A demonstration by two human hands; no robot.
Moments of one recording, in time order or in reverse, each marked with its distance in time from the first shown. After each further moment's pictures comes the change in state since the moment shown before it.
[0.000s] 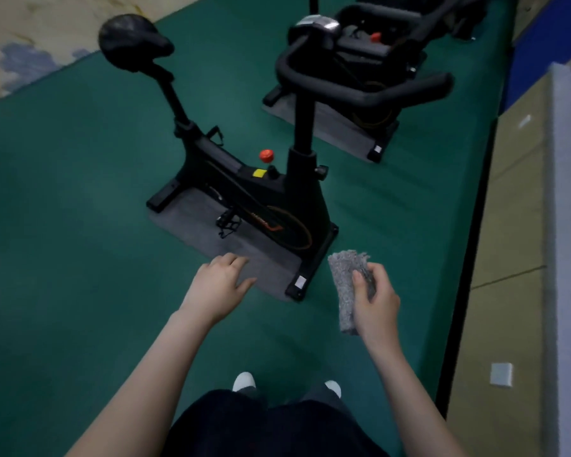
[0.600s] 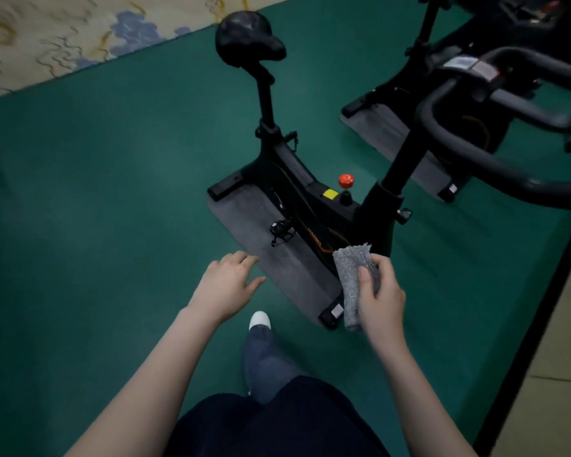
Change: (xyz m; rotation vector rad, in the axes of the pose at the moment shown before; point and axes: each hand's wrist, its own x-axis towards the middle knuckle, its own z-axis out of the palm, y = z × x) left_hand 0.026 -0.124 -0.040 -0.081 0.023 -0.237; right_hand 0.070 -0.090 0.137 -0.044 -0.264 -0.160
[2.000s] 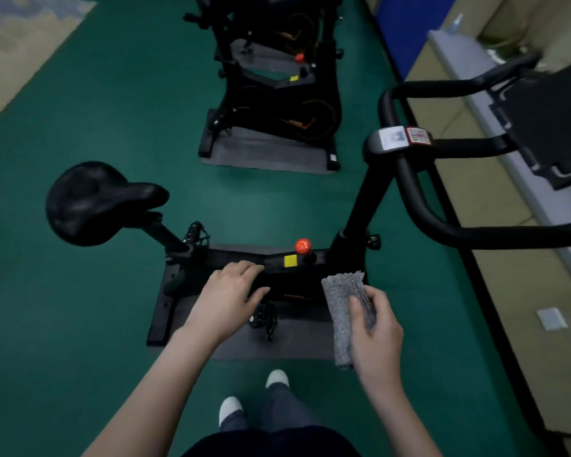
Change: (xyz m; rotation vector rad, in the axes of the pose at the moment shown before) left_hand 0.377 -0.058 -0.198 0.121 -0.130 0.816; right_hand 0.197 -0.169 0.161 0.109 0.704 0.467
